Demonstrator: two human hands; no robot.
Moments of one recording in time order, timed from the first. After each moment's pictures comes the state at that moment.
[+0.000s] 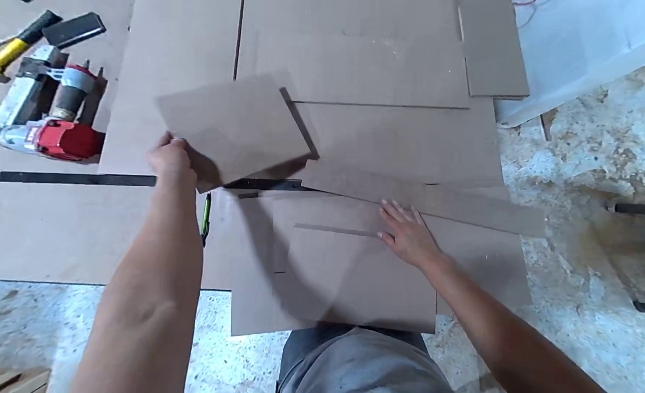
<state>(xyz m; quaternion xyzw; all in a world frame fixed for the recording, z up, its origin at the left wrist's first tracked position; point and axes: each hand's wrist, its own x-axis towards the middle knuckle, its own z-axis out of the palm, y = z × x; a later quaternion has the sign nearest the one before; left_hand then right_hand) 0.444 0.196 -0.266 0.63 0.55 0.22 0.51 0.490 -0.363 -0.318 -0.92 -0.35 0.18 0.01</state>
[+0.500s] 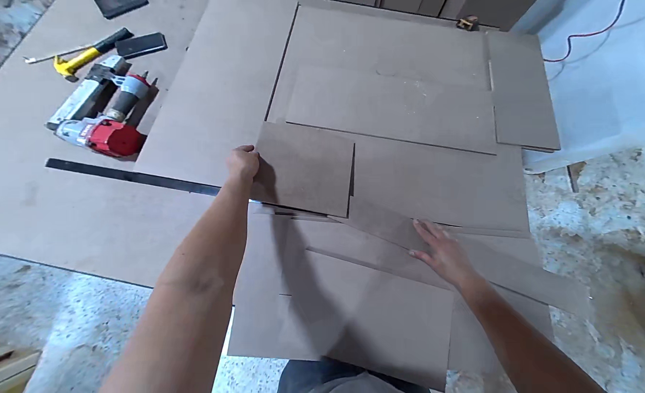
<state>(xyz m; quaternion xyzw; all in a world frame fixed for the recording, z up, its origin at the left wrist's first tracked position) 0.501 0.182 -0.307 0.75 0.52 0.02 0.41 0.570 -0.393 -0.332 -0.92 -0.34 0.19 0.05</state>
